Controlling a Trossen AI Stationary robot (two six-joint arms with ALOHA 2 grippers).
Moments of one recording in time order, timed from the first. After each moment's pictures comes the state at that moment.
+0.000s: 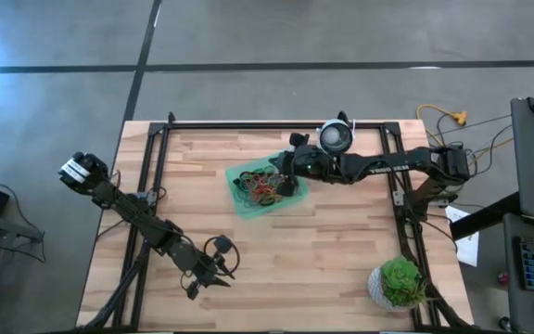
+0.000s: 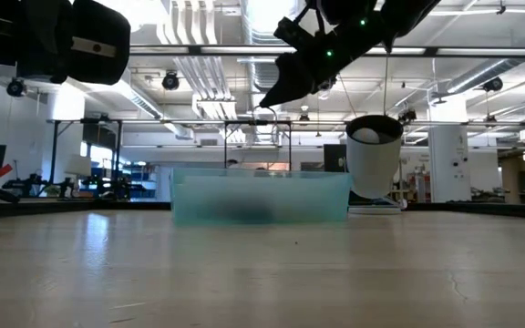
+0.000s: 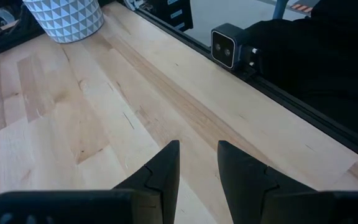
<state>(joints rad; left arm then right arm) -0.64 1.40 0.55 0.40 -0.11 0.12 -0.13 1.63 1.07 0.08 0.32 -0.25</state>
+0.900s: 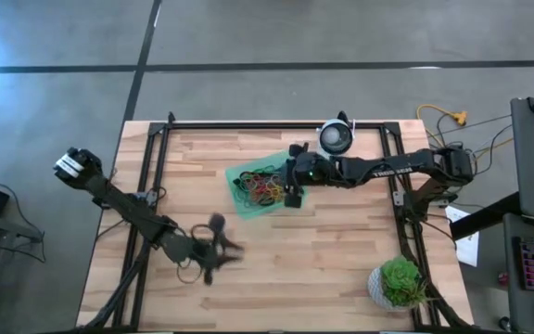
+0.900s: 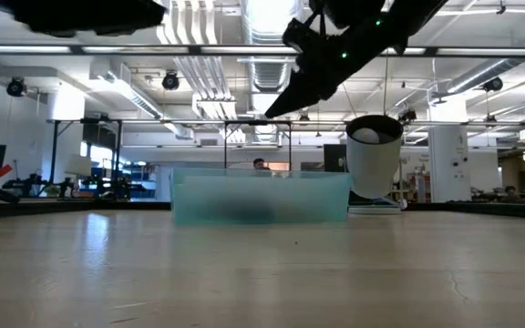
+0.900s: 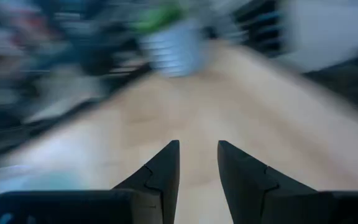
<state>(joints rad) -0.62 1.33 0.57 0.47 -0.42 0.25 -0.13 1.61 1.03 0.00 0.15 -0.20</state>
